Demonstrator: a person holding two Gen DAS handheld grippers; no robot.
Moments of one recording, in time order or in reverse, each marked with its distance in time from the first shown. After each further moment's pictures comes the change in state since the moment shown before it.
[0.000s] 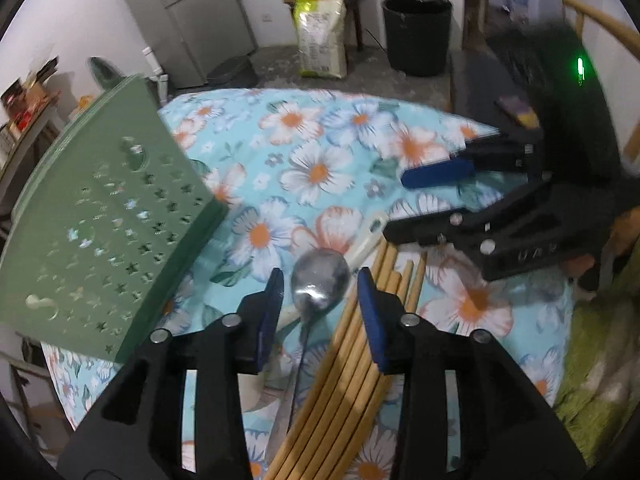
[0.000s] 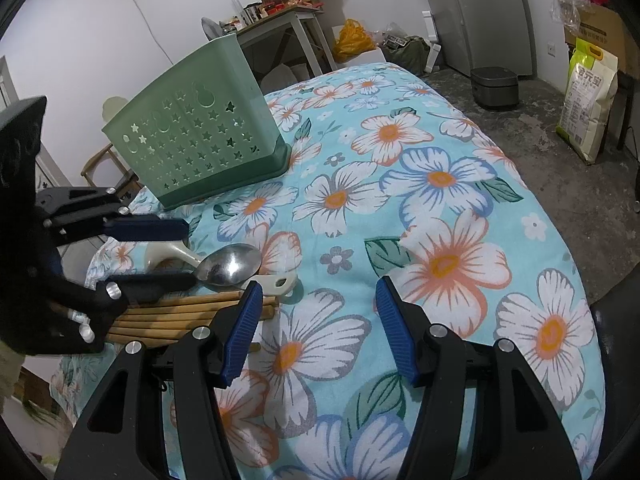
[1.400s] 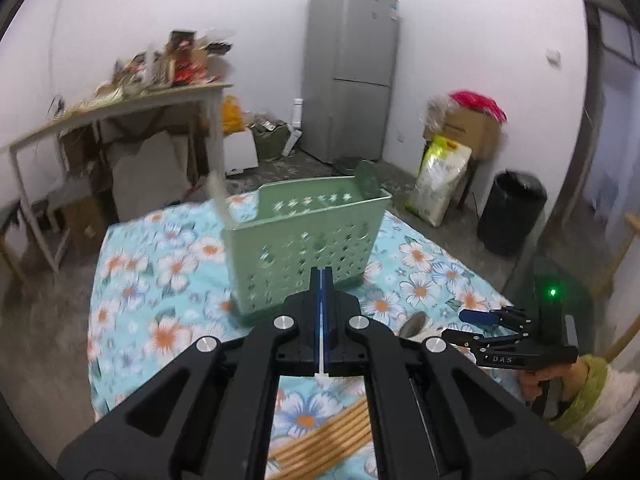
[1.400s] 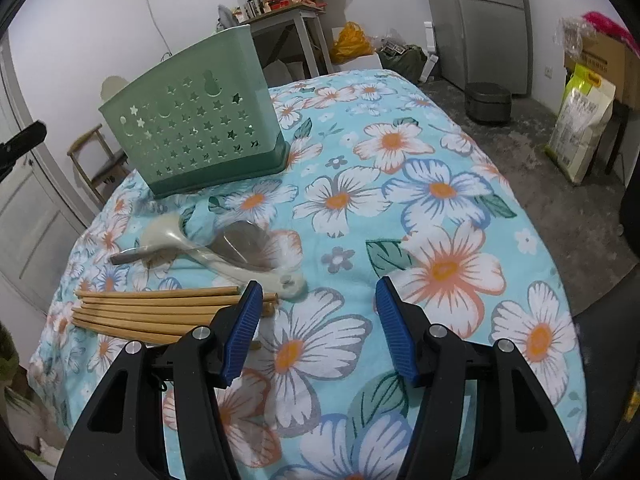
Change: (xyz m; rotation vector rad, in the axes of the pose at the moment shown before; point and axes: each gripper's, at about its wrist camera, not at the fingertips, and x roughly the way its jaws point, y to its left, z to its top) left arm -0.162 0.083 -0.084 -0.624 -0.447 0.197; right arm 0.000 0.019 0.002 -0.082 -0.002 -0.100
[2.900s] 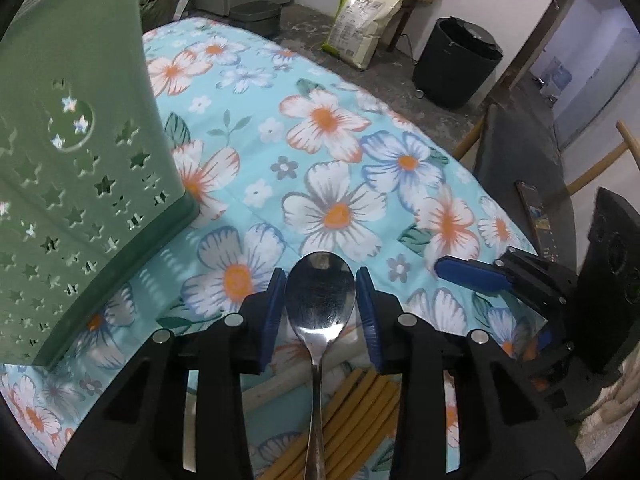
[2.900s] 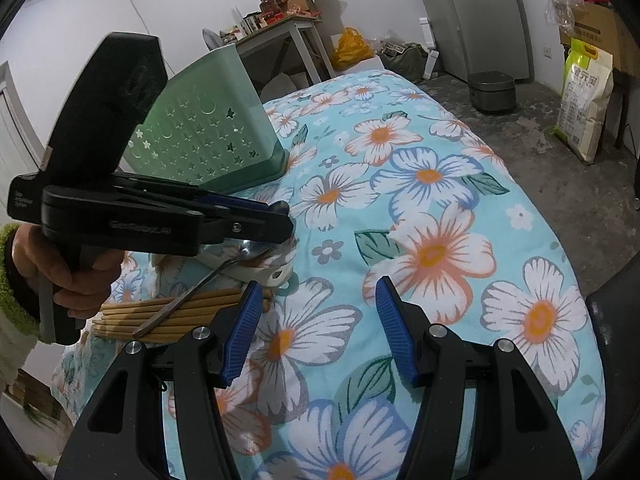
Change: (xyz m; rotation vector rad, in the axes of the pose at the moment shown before) left arm 0.227 -0.125 -0.029 0.200 0.602 -0.282; right arm -0.007 -0.025 -0.013 0.094 -0.040 0.100
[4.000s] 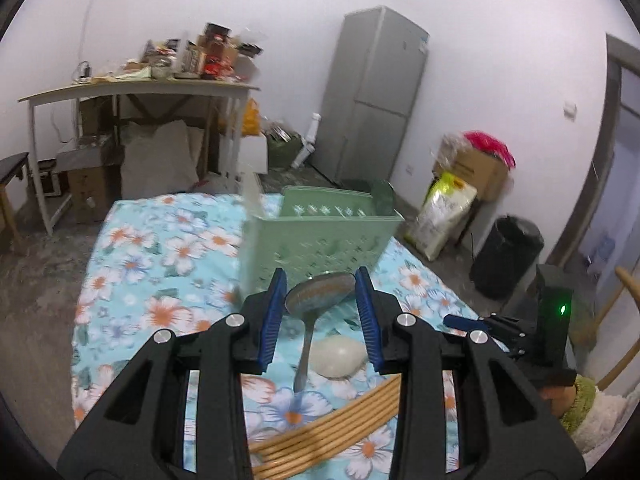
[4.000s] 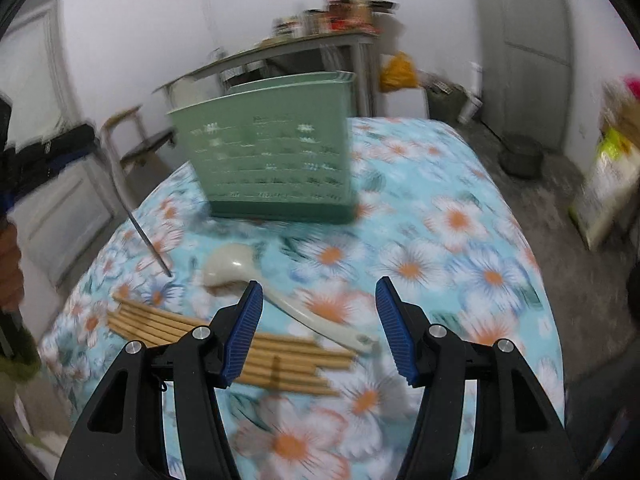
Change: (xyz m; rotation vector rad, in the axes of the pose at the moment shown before) left arm -0.229 0.060 -0.156 -0.330 -0.718 0.241; right arm 0.003 0.093 0.038 -0.324 -0.010 -0.028
